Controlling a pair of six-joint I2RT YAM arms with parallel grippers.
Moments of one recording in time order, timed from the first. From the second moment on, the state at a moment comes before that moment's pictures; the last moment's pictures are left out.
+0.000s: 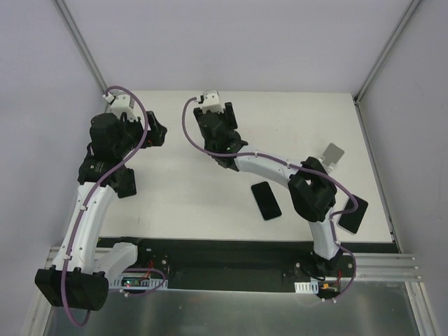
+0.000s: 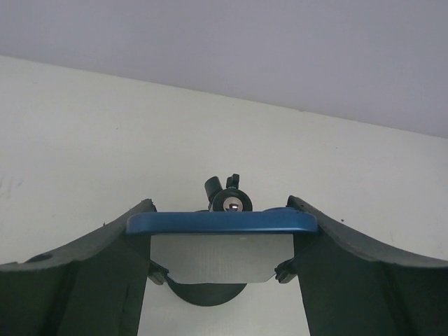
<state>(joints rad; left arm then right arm) -0.08 0.98 1.06 -0.40 0.19 -0.22 0.95 2.01 1.60 0.21 0.89 -0.07</state>
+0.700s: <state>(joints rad) -0.04 1.02 1.06 -0.39 0.26 -0.27 0.84 2.10 1.78 0.05 0.89 0.11</state>
